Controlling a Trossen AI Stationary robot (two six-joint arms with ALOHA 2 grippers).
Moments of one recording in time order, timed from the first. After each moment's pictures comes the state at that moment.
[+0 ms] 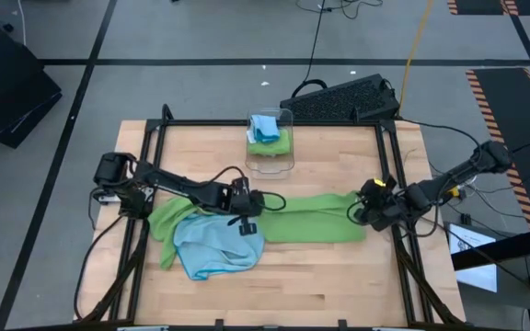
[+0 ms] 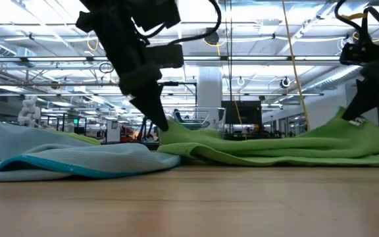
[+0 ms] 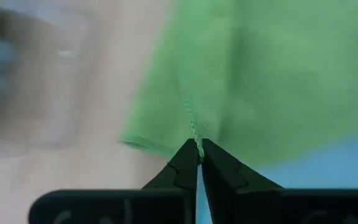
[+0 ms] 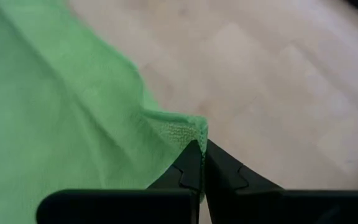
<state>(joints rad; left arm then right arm) -0.10 1.76 1.09 -0.39 -0.28 -0.16 0.47 0.73 0.39 -0.97 0.71 1.04</state>
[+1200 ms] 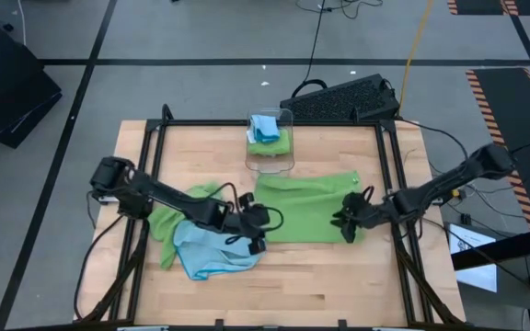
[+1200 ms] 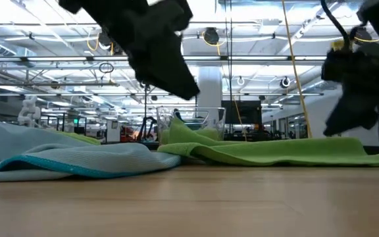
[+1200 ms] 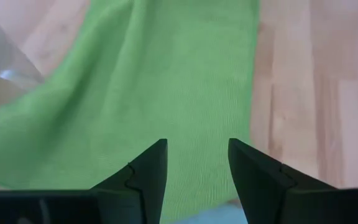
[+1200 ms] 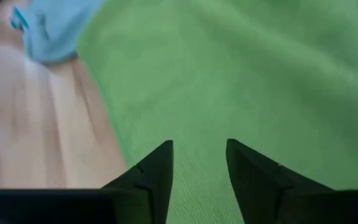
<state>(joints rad) -0.26 1.75 1.09 -0.14 -0.34 -0.34 0.38 0.89 0.20 -0.11 0.33 0.90</state>
